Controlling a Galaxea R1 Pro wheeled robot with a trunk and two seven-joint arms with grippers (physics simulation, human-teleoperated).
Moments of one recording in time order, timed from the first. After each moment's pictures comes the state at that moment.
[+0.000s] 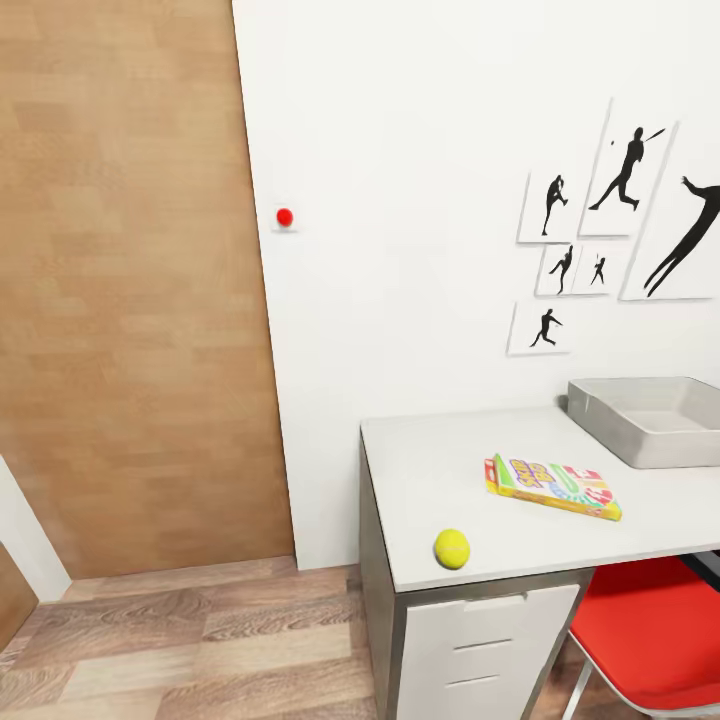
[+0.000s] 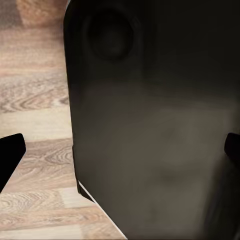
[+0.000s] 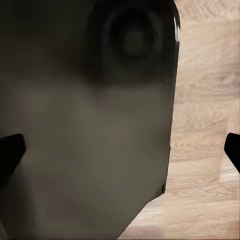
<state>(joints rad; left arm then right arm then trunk) 0.00 0.00 0.00 0.00 0.00 0.00 0.00 0.00 0.00 0.00 0.00 0.00 0.00 0.00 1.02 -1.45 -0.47</state>
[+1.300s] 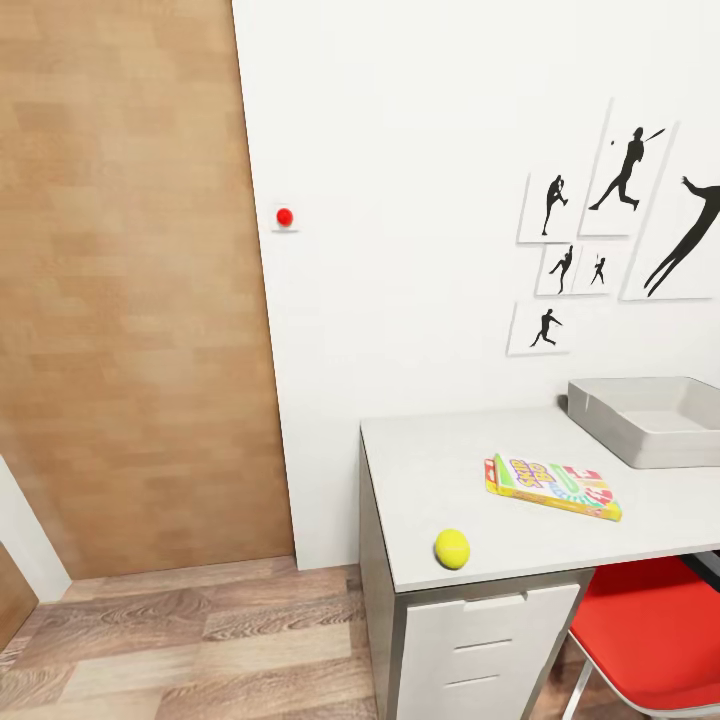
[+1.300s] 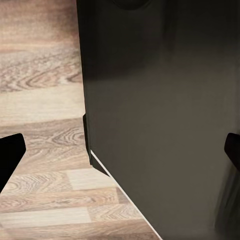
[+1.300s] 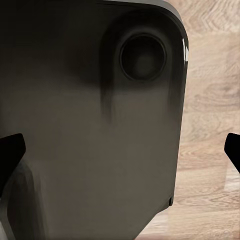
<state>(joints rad) 0.05 0.02 0.00 0.01 -0.01 -0.01 0.00 -0.02 0.01 0.00 -0.01 0.00 0.00 0.00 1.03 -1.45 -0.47</state>
